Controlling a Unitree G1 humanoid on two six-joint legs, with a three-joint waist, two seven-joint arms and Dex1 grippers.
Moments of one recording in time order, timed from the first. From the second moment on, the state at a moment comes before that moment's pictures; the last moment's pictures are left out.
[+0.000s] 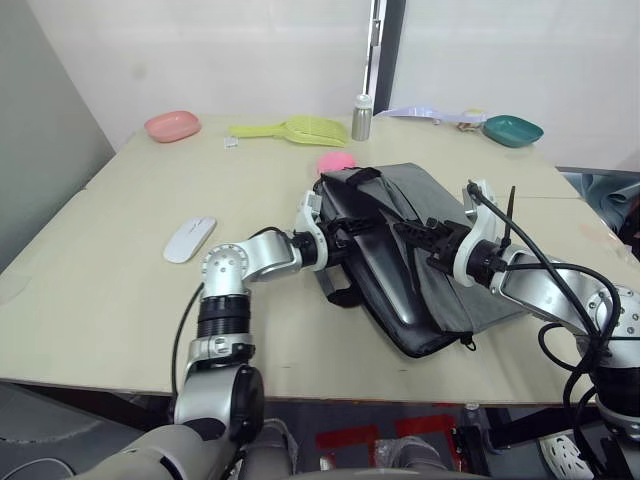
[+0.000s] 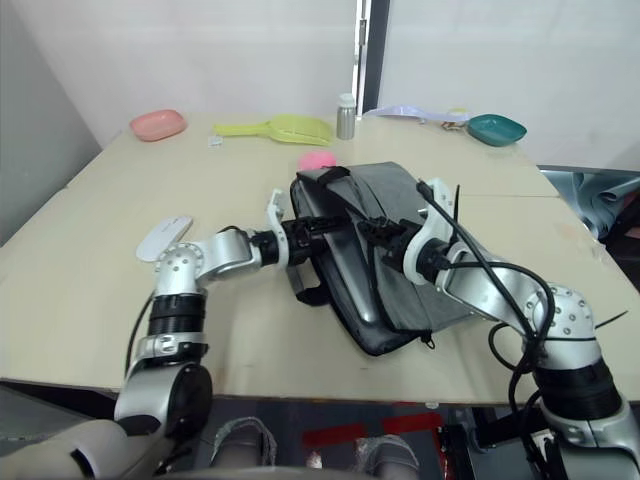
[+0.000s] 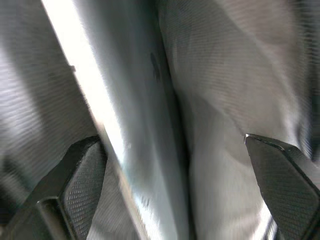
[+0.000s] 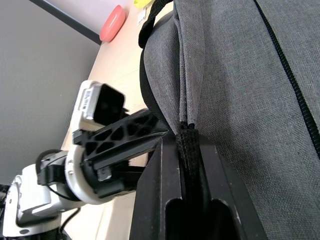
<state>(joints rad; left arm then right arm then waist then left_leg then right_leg) -0.72 0.07 0.34 0.22 -1.37 1.35 0.27 -0.36 -0.68 -0.06 -0.43 1.96 0.78 -0.63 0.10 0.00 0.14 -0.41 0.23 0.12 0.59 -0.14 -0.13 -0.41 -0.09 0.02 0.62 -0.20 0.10</state>
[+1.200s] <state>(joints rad) 0.09 1.33 0.54 0.05 -0.84 0.88 -1.37 -0.04 -1.20 -0.29 -0.41 1.23 1.02 0.58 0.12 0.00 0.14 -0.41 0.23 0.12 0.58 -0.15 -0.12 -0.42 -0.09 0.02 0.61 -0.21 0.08</state>
